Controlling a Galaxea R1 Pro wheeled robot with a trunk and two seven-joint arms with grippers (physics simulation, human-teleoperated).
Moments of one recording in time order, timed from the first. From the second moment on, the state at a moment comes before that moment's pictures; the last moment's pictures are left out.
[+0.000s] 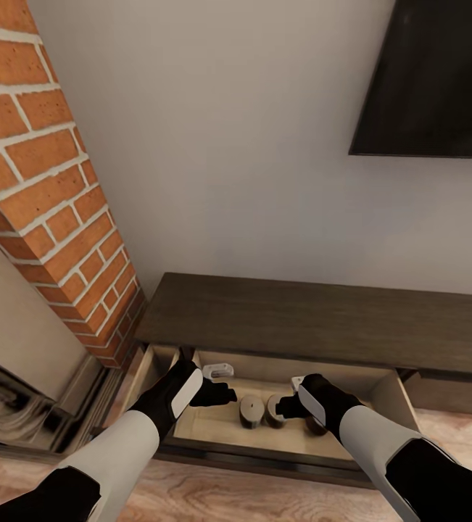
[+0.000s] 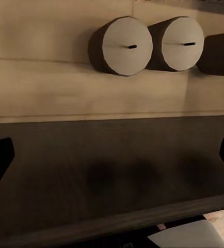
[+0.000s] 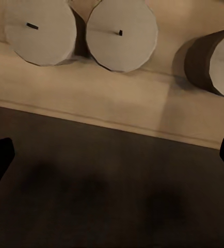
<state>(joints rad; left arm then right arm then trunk) -0.82 -0.17 -0.31 -0.51 0.50 0.80 0.12 -0.90 0.04 0.58 -0.22 -0.58 0.60 -0.08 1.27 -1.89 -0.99</state>
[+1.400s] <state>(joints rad) -0.82 -0.17 -0.30 -0.52 0.50 0.80 0.12 -0.90 0.04 0.58 -0.22 -0.58 0.60 -0.08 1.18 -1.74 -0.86</state>
